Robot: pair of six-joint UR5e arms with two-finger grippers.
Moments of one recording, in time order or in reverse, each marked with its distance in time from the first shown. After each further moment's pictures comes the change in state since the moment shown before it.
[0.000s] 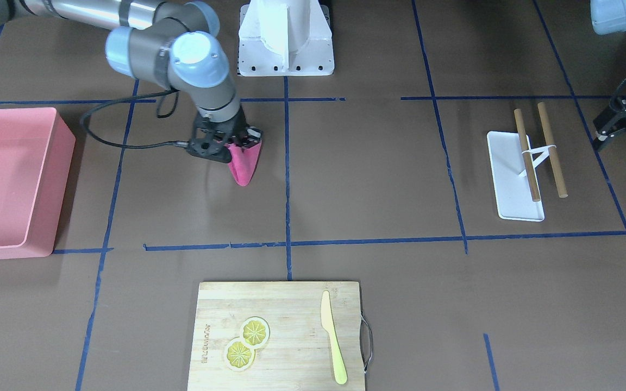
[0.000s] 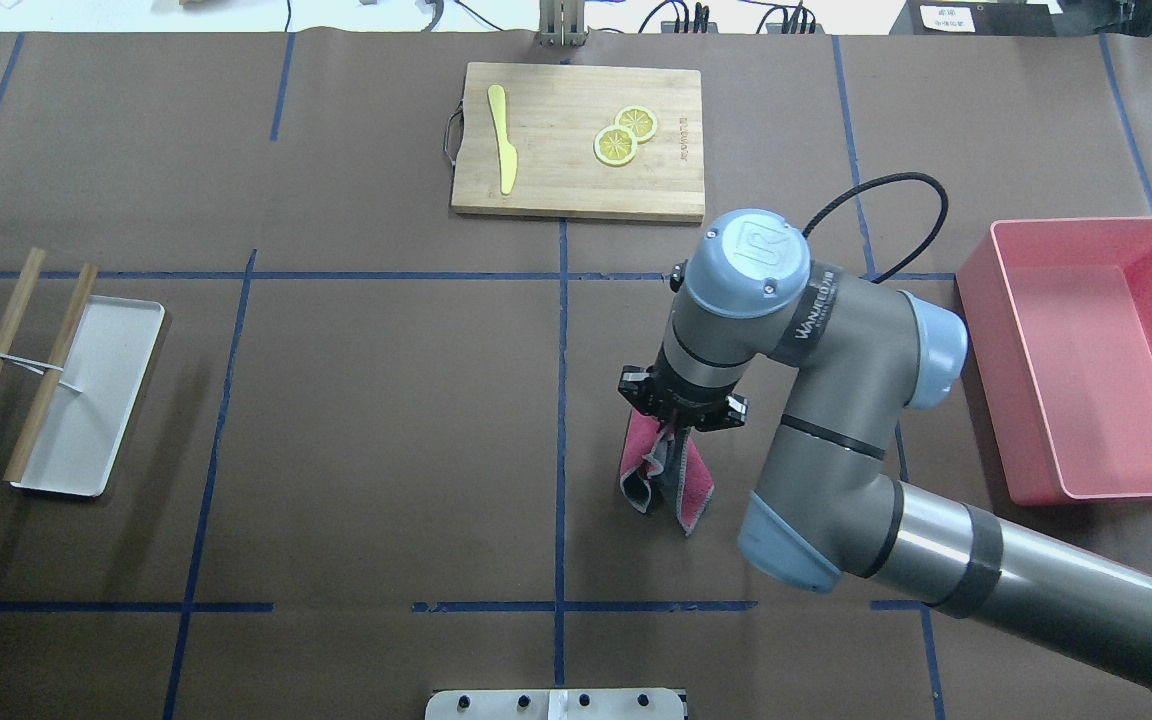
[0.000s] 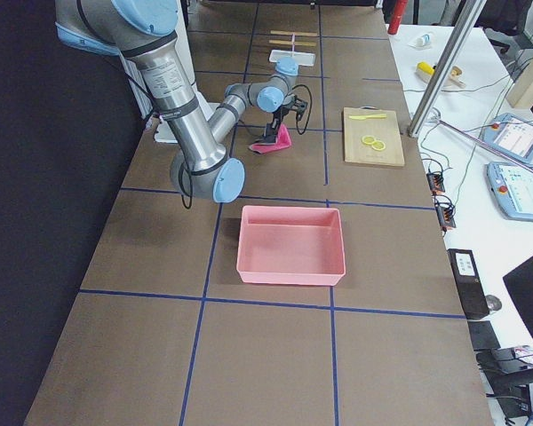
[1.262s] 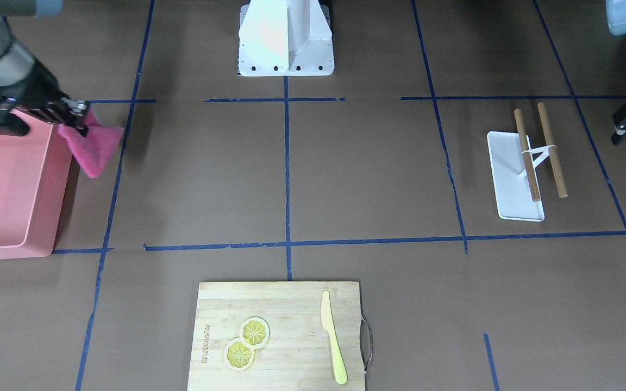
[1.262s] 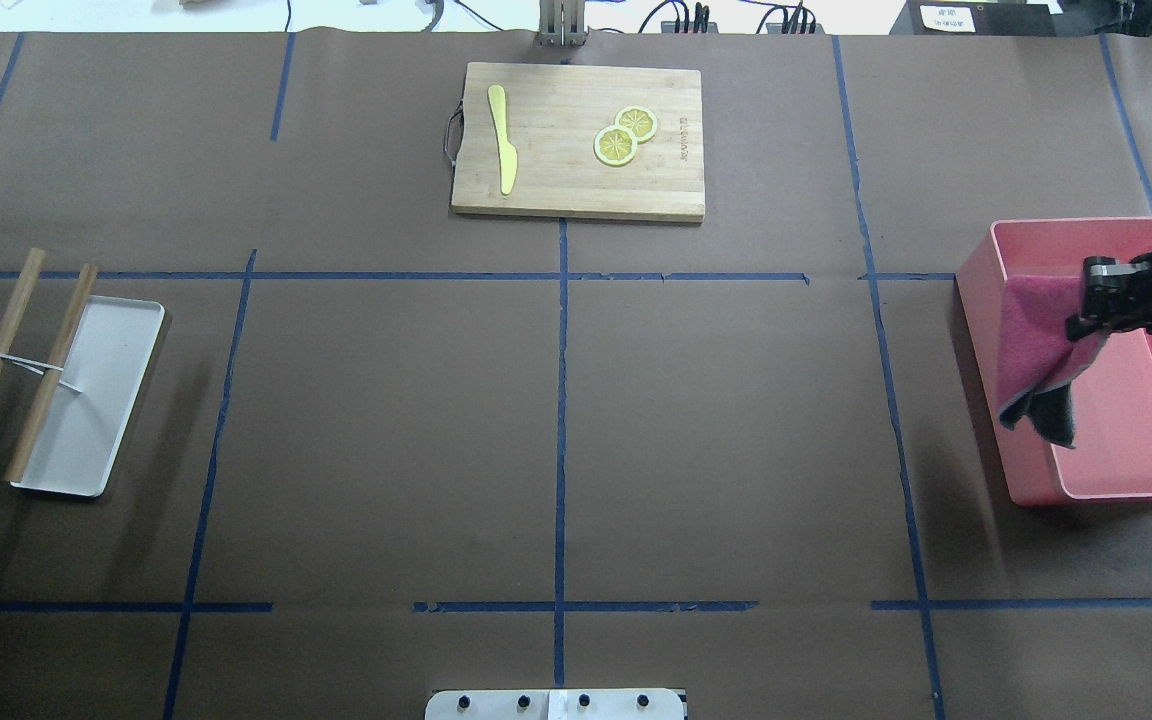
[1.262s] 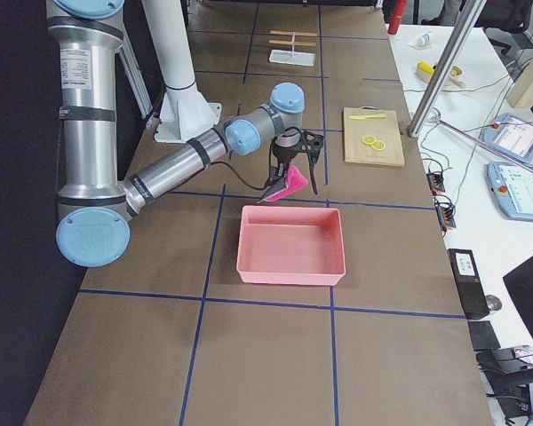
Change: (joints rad) left arm -0.056 0.094 0.023 0.004 -0.053 0.199; right arm 0.577 -0.572 0.399 -0.012 0.277 -0.572
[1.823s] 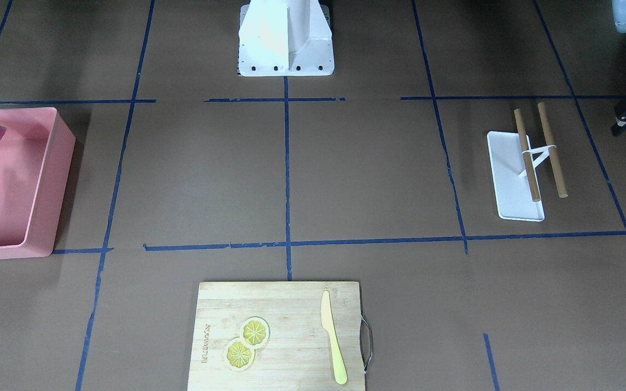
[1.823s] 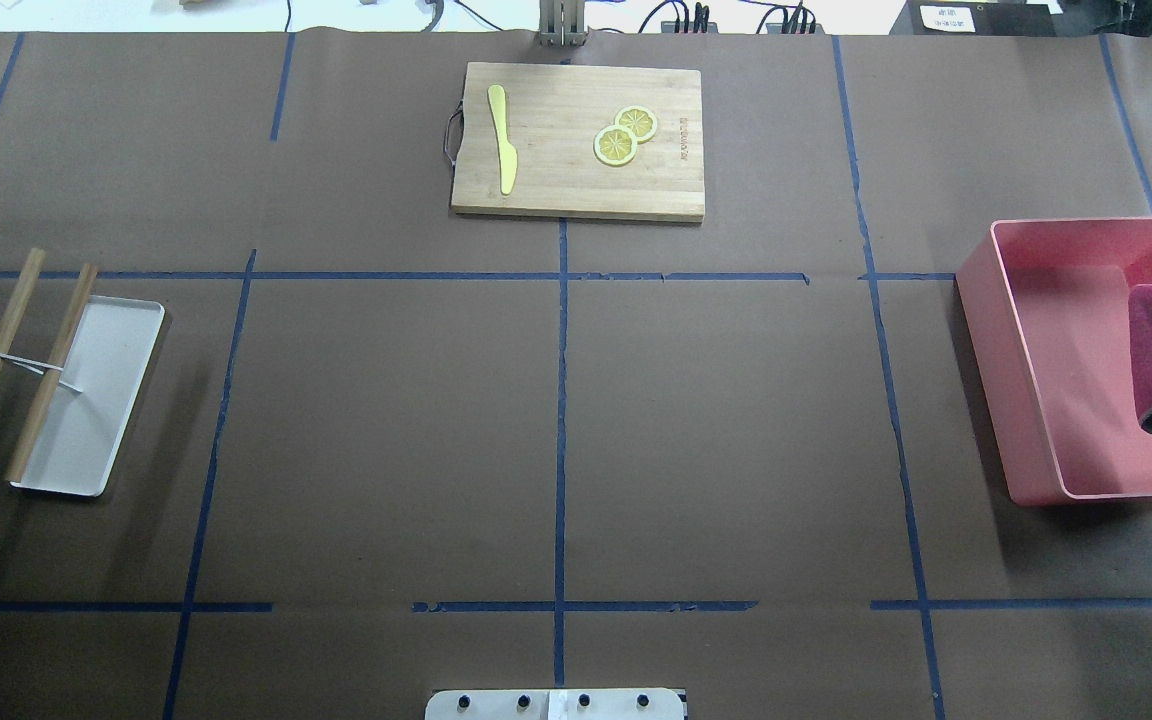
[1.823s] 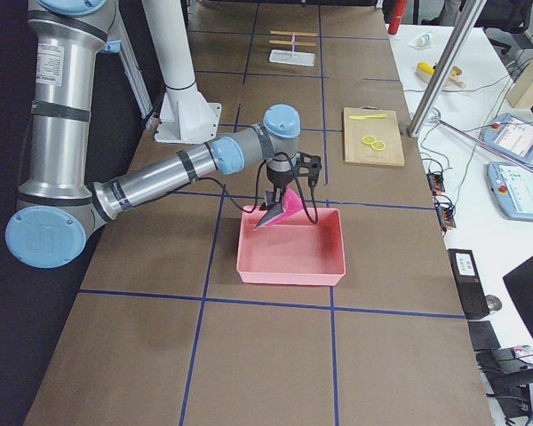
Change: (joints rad) left arm -0.004 0.010 -0.003 -0.001 -0.008 0.003; right arm 0.146 -0.082 -0.137 0.001 -0.016 -0.351
